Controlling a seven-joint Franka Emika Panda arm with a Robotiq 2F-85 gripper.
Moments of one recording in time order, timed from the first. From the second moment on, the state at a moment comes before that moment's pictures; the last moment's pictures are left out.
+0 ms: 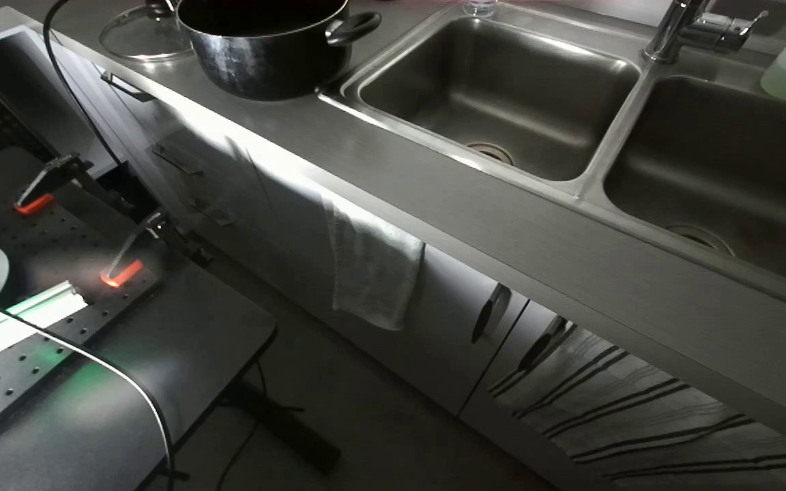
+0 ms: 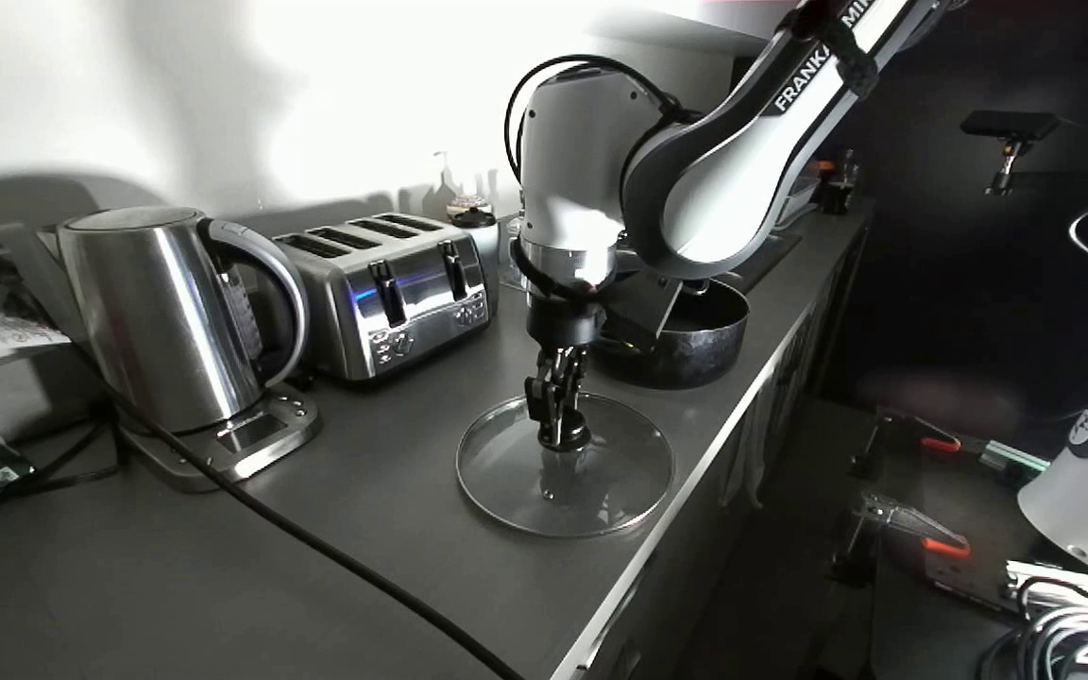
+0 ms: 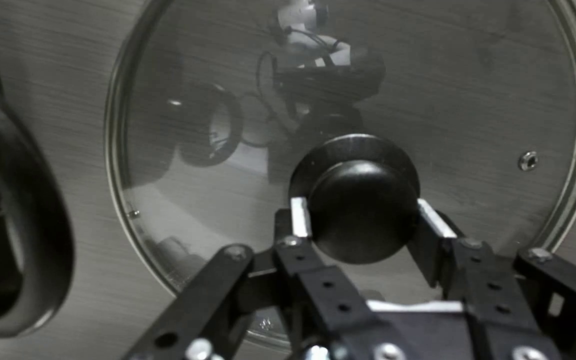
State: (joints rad) arm 0.26 0.36 0.16 -2.15 -0.17 2.56 0.36
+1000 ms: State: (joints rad) arm 0.28 0.27 0.19 -2.21 -0.13 2.64 0.29
